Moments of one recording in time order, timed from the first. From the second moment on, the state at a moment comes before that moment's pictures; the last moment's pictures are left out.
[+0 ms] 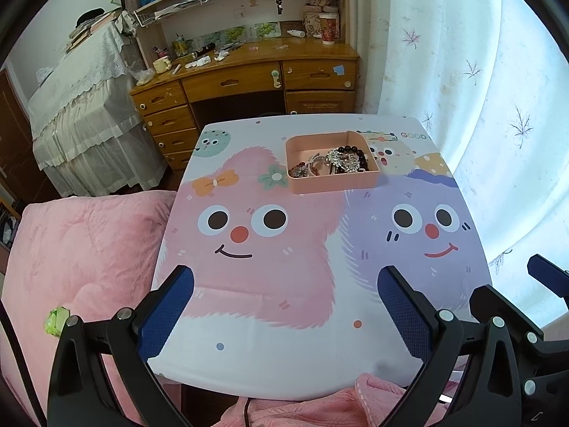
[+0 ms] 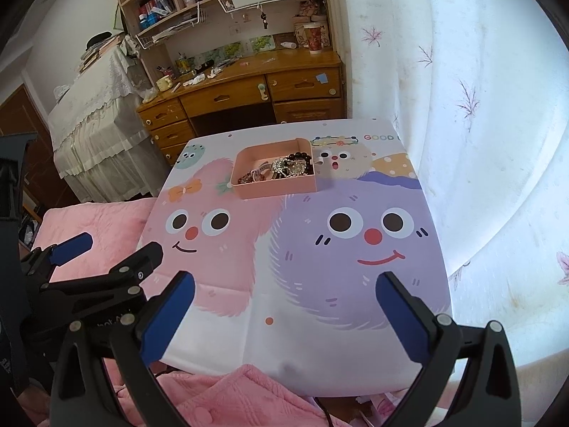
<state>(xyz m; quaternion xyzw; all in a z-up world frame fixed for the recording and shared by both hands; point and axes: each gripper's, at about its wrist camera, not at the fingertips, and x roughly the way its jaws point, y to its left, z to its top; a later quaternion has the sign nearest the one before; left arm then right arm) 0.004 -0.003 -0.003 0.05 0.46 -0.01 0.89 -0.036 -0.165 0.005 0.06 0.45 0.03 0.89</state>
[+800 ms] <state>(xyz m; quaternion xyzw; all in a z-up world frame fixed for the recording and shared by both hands) 0.000 -0.004 -0.007 0.04 0.47 -0.02 0.88 -0.038 -0.167 0.002 0.06 0.46 0.03 0.89</state>
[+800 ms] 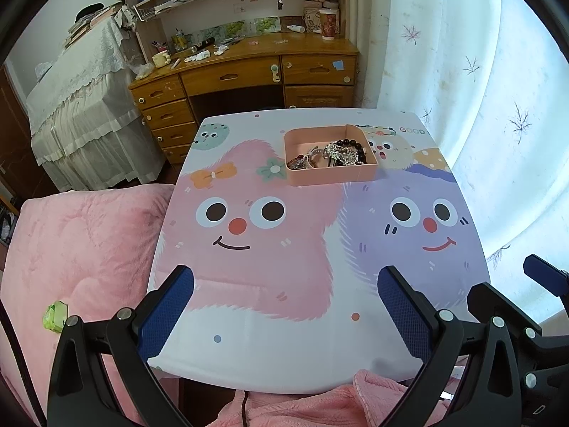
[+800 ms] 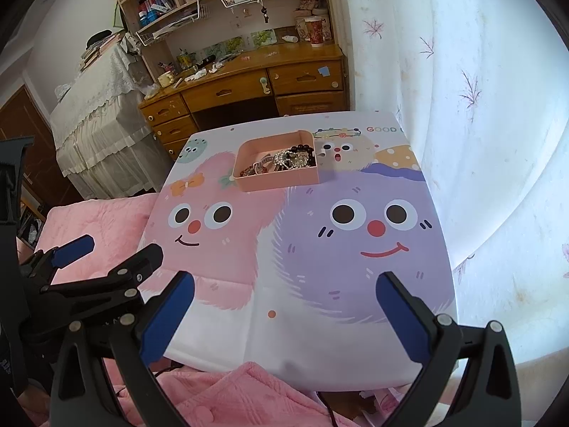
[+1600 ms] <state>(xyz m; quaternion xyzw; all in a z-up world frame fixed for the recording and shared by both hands) -0.002 0.005 -0.007 0.04 0.47 0.00 0.88 -0.040 -0.155 -0.003 0.06 0.47 0.04 0.88</state>
